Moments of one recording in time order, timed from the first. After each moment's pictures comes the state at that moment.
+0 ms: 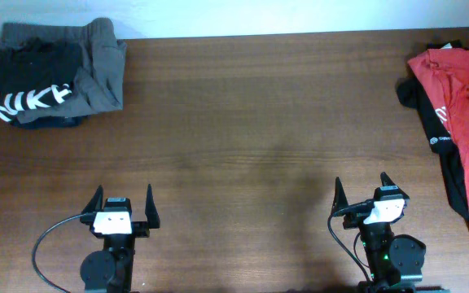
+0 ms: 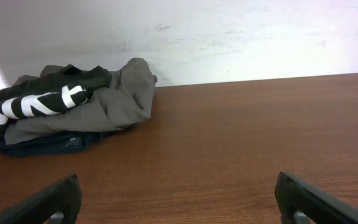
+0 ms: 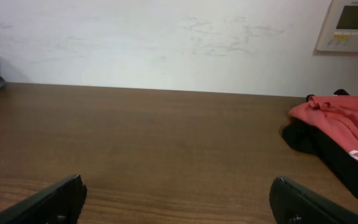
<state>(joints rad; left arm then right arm) 0.00 0.01 0.02 -0.08 -0.01 0.06 -0.02 0.01 0.01 -0.06 -0.09 -0.03</state>
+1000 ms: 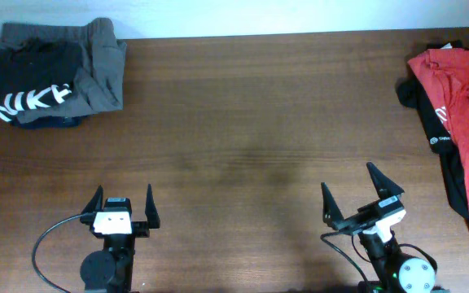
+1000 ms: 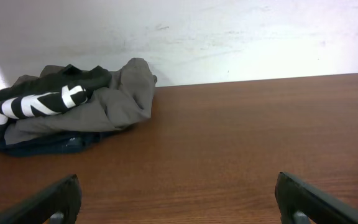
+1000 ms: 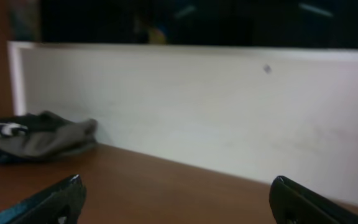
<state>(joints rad) 0.00 0.01 0.02 -0.08 -0.01 0.06 -0.02 0.01 0.01 0.29 -0.41 0.03</state>
